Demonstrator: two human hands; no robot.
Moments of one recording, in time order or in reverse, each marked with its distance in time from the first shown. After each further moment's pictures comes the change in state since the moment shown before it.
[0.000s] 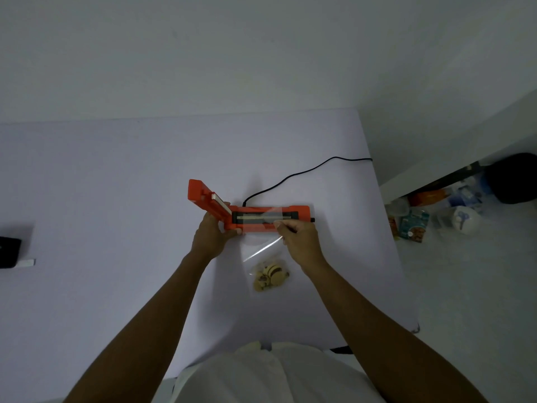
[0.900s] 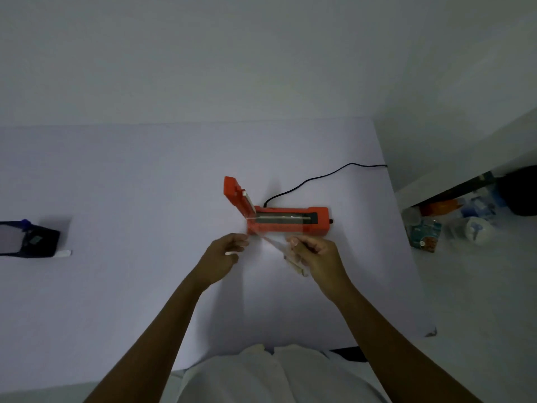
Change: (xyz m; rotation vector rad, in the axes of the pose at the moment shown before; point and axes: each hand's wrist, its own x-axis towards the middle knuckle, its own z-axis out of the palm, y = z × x) left_hand -0.075 -0.005 -0.040 -0.182 -0.192 -0.222; right_hand -0.073 -0.024 -0.001 0.197 -0.160 -0.058
